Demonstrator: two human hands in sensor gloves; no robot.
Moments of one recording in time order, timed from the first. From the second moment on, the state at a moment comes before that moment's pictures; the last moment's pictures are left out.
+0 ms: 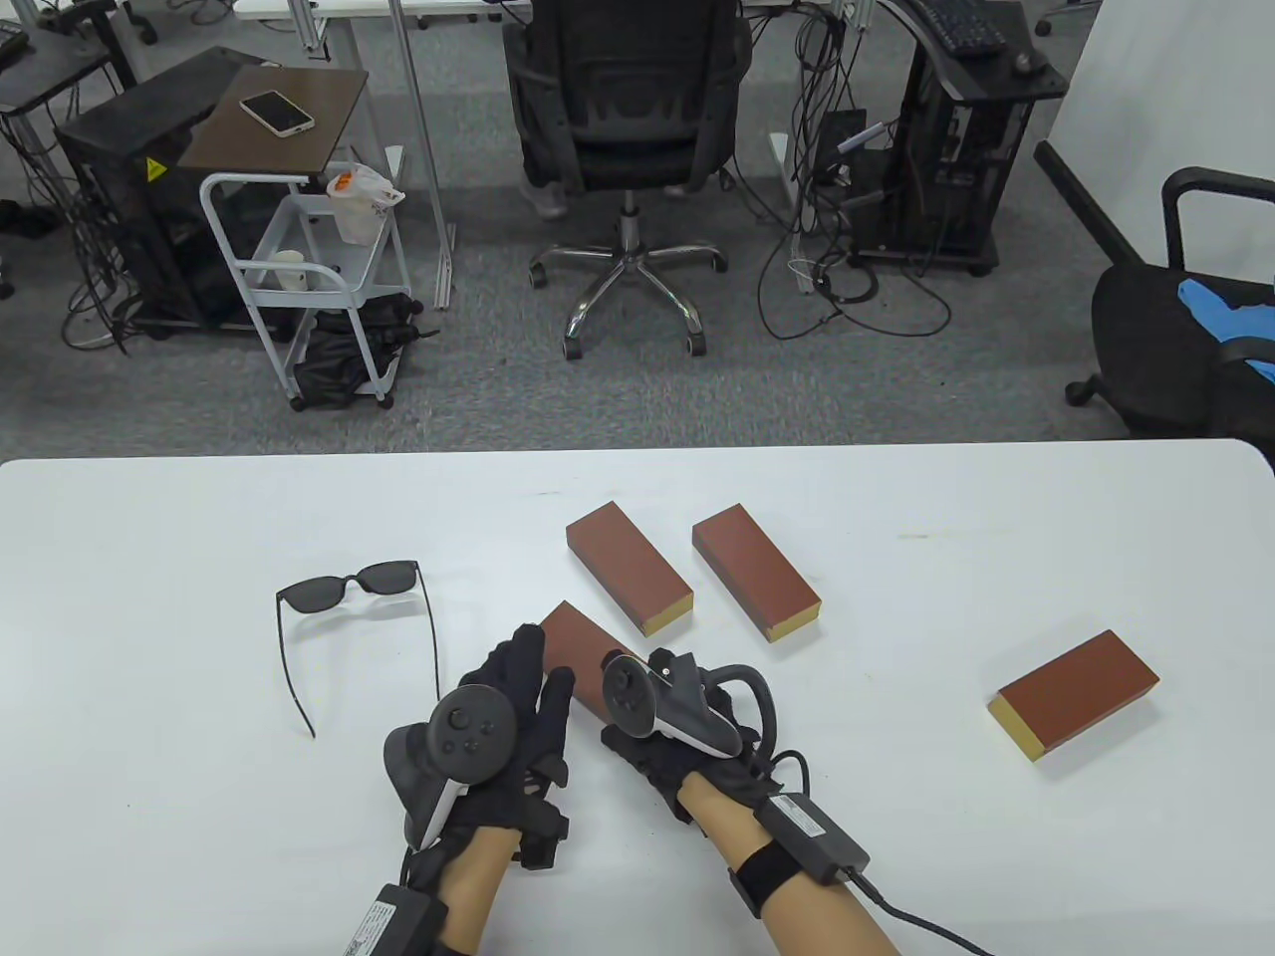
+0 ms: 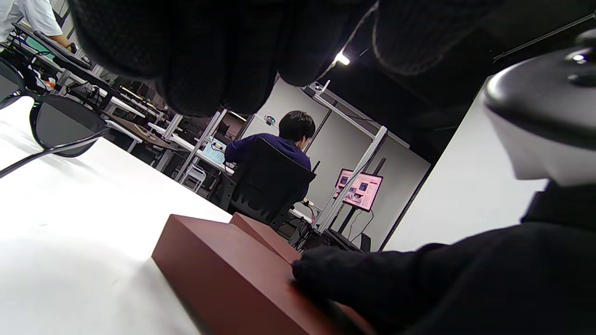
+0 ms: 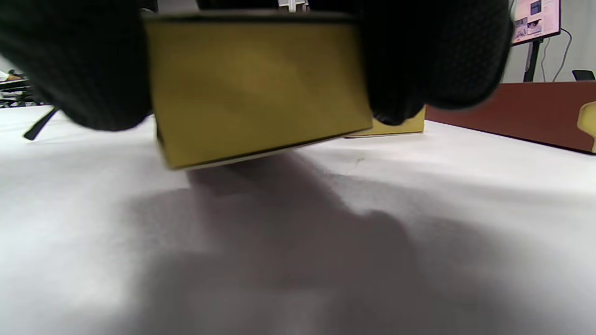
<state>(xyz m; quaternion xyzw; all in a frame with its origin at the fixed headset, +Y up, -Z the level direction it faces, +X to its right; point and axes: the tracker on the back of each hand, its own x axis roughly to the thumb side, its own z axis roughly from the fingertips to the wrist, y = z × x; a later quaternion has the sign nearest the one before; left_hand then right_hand) -0.169 -0.697 -0.309 0.12 0.01 0.28 0.95 0.009 -0.745 -0.372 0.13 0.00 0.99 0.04</state>
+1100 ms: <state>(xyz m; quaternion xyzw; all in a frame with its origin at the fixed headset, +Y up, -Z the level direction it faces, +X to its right) -0.167 -0.706 -0.316 0.10 -0.01 0.21 0.97 0.162 -0.734 -0.314 0.03 -0.05 1.00 0.07</state>
